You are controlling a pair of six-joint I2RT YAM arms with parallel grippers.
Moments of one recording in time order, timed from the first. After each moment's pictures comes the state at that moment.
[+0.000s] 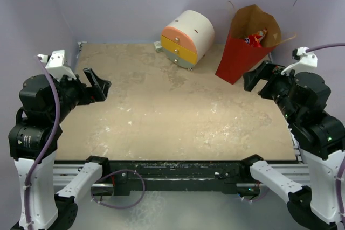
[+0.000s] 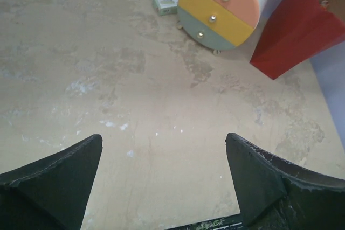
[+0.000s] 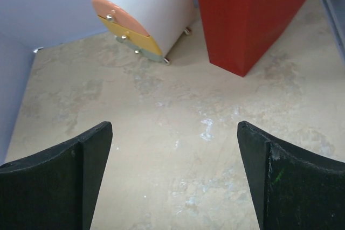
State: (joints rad) left arm -0.13 0.86 1.61 -1.05 0.10 -0.32; right arm 0.38 0.89 1.64 -1.02 0.30 0.42
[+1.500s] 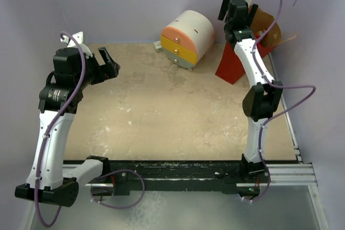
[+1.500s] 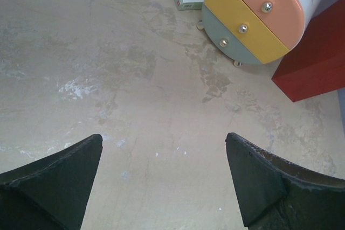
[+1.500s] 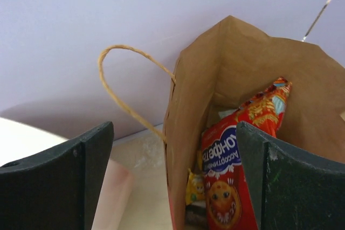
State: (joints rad) left arm -0.13 1.06 1.46 -0.84 0.02 -0.42; right arm 0.20 2.08 2.18 -0.24 0.58 0.14
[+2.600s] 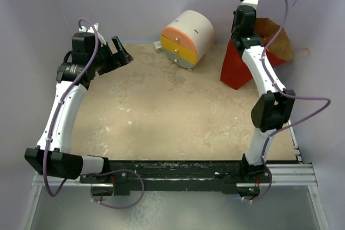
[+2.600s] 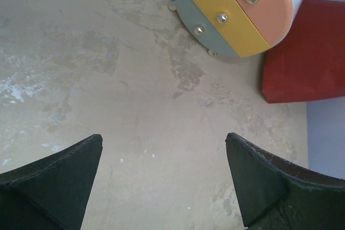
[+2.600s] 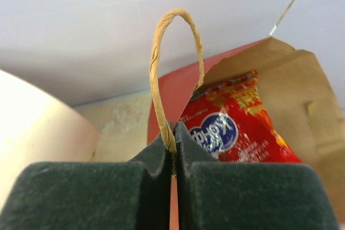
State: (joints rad) left arm -0.13 1.34 1.54 -0.75 0.16 -0.51; right arm 0.16 1.96 1.97 -0.23 0.51 0.02
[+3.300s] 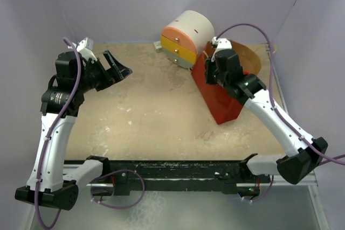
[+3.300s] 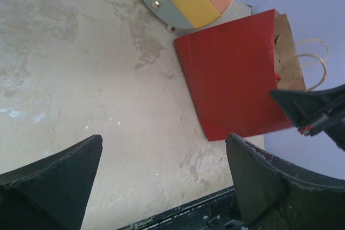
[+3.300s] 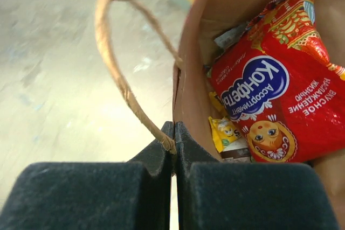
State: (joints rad) left arm -0.13 1.04 1.41 -0.81 0.29 -0.63; right arm 0.52 1.32 1.40 -0.61 0.27 0.29
